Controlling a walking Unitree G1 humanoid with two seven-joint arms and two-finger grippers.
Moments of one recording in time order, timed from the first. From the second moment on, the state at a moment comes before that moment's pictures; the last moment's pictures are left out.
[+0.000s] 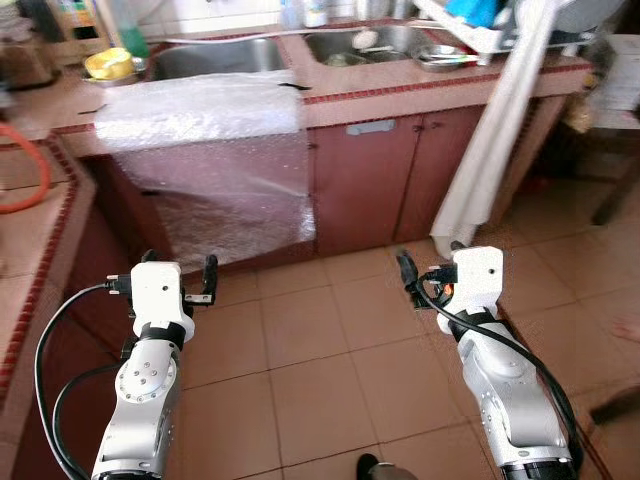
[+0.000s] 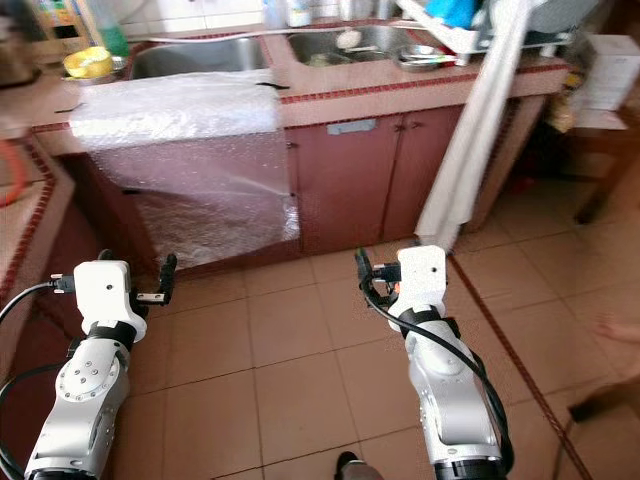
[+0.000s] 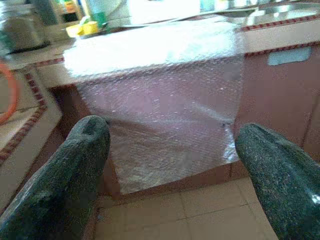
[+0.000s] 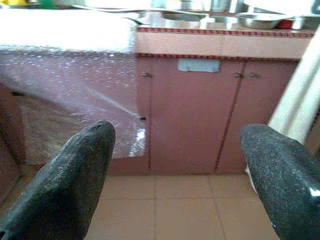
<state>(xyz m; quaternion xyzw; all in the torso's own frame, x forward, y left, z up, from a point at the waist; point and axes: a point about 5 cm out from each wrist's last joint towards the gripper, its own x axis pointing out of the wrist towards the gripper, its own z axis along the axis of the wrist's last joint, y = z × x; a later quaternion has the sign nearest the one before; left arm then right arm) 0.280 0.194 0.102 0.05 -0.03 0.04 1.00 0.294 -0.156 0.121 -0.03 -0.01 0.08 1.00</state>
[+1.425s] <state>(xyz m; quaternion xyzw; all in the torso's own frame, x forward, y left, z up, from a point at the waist) 0.275 0.204 0.100 0.05 -0.02 0.03 1.00 0.293 -0.135 0.122 -0.02 -0.02 0.12 0.99</state>
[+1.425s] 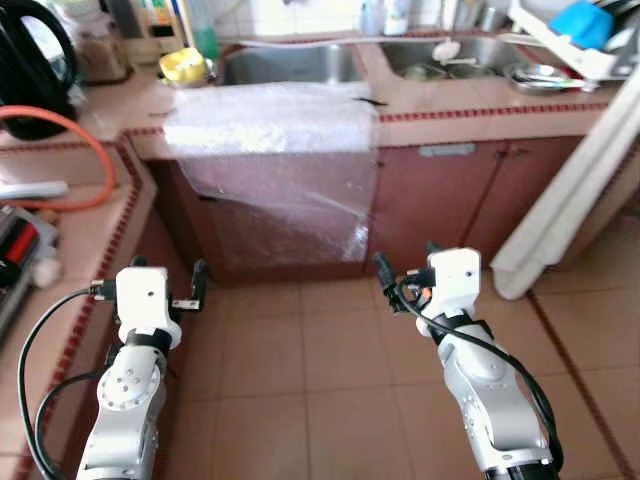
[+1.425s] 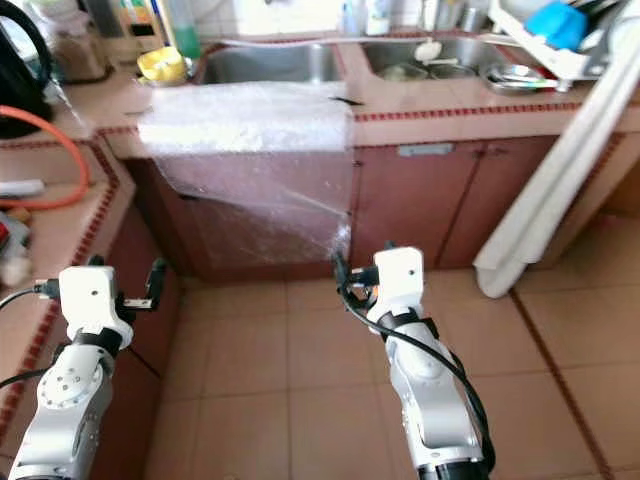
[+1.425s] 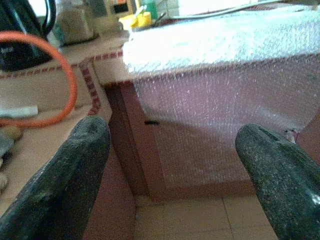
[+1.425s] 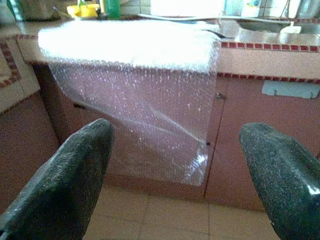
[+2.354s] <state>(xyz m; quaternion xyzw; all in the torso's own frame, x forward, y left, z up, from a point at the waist) 0.277 0.195 0.098 0.05 -0.02 0.01 1.00 0.294 -0.134 0.120 -0.02 -0.02 0.13 0.99</state>
